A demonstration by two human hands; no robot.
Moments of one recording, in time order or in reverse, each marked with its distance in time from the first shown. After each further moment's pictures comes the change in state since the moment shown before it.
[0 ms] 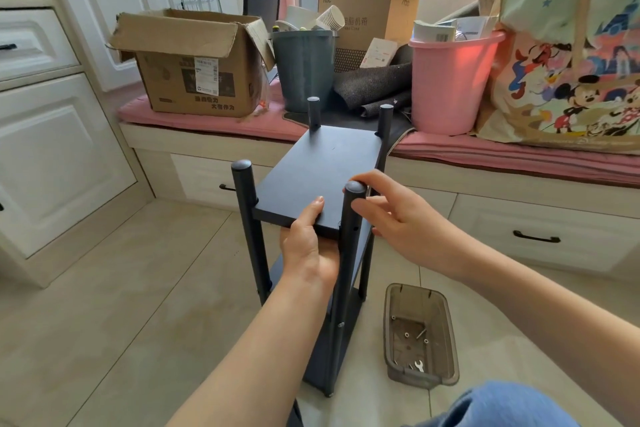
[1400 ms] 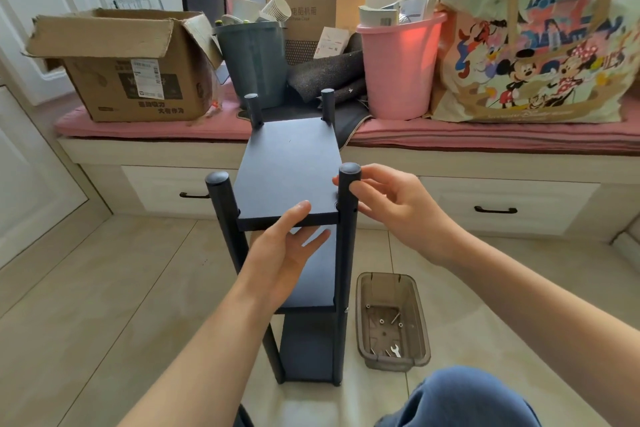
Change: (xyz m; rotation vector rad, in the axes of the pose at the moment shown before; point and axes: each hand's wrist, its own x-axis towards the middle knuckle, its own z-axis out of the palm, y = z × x) left_hand 0.006 -0.018 -0.009 0.382 -0.397 -0.047; right_hand -0.025 0.040 -0.041 0.277 0.187 0.000
